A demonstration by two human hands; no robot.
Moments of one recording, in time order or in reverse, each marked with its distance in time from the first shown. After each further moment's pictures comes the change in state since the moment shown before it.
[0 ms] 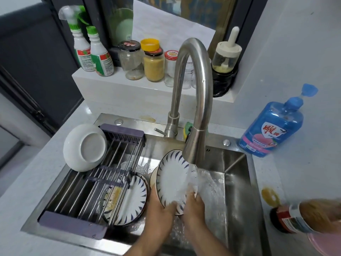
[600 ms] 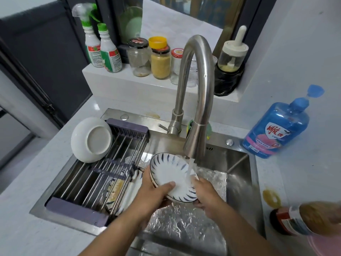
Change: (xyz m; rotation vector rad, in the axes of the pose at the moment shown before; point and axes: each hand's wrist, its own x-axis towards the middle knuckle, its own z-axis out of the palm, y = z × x) left_hand 0.003 0.048 -0.025 -0.183 -0.100 -0.242; right_hand 0.010 -0.070 -0.029 -0.558 -0.310 0.028
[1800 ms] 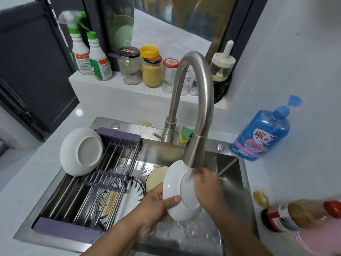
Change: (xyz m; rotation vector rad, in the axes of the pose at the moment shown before) left_hand 0.029 -0.017 -0.009 -0.001 -0.331 -0.026; right_hand -0.029 -0.038 -0.006 -0.473 0.421 -0.269
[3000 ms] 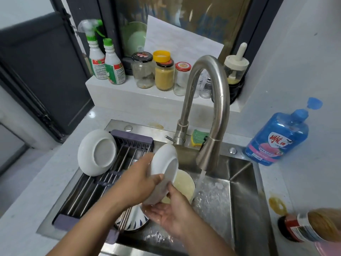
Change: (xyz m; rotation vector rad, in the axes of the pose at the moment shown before) left_hand -0.042 0.099 -0.045 0.881 0.309 0.344; right_hand -0.071 -0.071 0.067 1.303 -0.706 0.766
